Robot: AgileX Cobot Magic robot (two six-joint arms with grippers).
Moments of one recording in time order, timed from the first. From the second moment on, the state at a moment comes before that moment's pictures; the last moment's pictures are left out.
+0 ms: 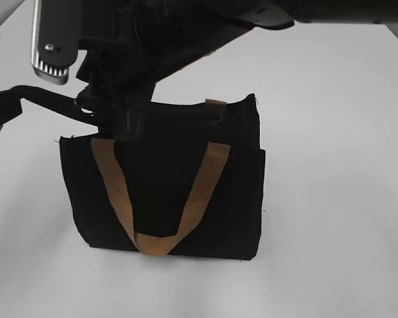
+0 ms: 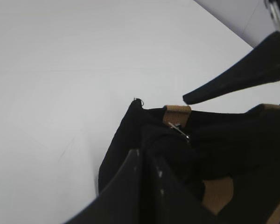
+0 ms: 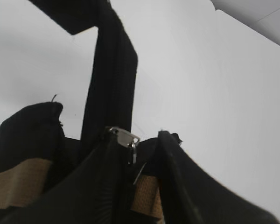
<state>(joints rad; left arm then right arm) -0.47 0.89 -0.44 0.07 -0.03 -0.16 0.78 1.82 -1.44 0.50 0.40 -1.39</state>
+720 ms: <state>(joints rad) -0.47 0.89 -0.44 0.07 -0.04 -0.16 0.78 1.86 -1.44 0.50 0.42 -1.39</state>
